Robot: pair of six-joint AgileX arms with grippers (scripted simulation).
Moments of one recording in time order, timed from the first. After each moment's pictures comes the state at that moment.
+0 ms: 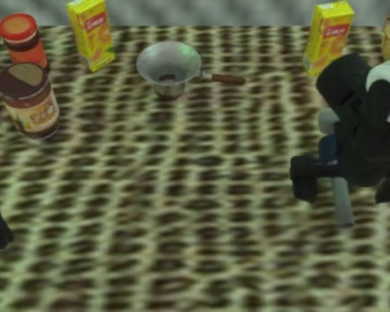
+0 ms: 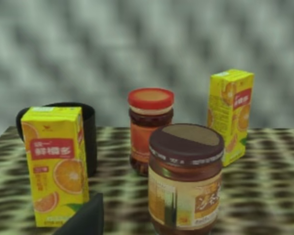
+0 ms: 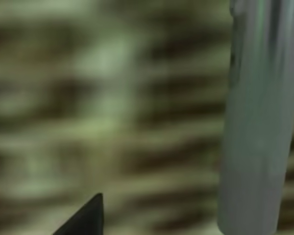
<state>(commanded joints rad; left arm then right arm) 0.00 0.00 0.00 0.00 0.00 0.00 0.40 1.83 1.15 -0.82 0.08 0.43</state>
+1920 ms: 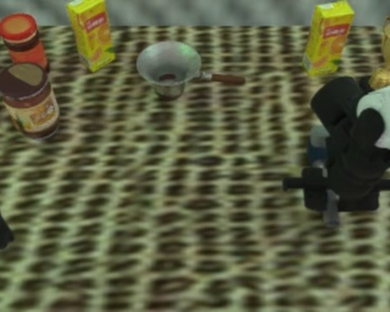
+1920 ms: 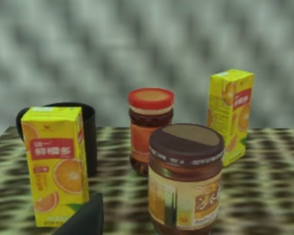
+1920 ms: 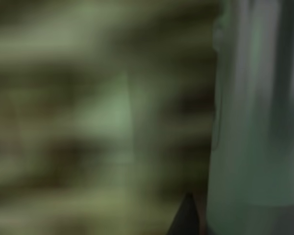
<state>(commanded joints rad) 0.00 0.00 0.00 0.00 0.00 0.00 0.40 1.90 1.07 -0.62 0.06 0.44</state>
